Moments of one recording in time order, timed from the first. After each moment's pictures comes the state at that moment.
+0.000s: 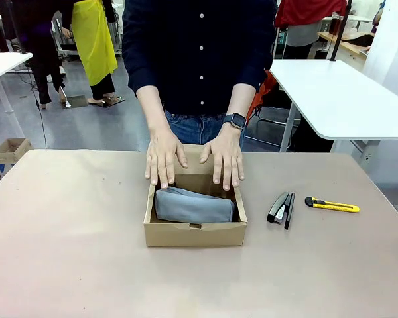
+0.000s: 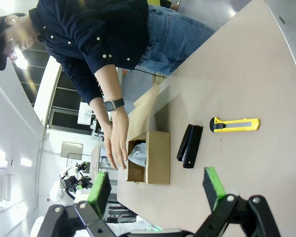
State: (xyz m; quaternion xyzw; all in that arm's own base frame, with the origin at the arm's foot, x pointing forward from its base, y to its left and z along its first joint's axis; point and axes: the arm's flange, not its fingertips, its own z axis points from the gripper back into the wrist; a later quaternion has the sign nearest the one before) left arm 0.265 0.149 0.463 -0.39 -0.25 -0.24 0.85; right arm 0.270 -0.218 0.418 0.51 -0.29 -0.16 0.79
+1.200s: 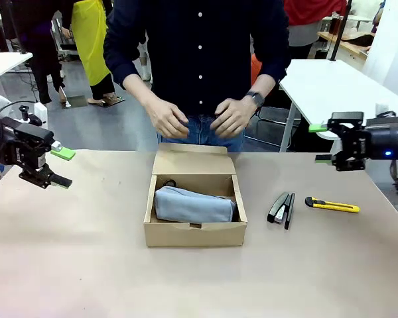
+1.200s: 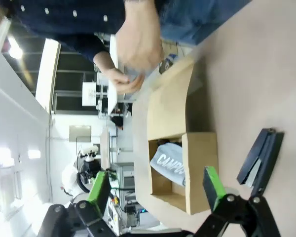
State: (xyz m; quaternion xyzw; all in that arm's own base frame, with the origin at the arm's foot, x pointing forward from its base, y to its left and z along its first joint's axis) left arm 0.400 -0.005 0.407 -0.56 0.00 -0.12 0.82; right arm 0.389 -0.015 0.410 0.54 -0.21 -0.16 0.80
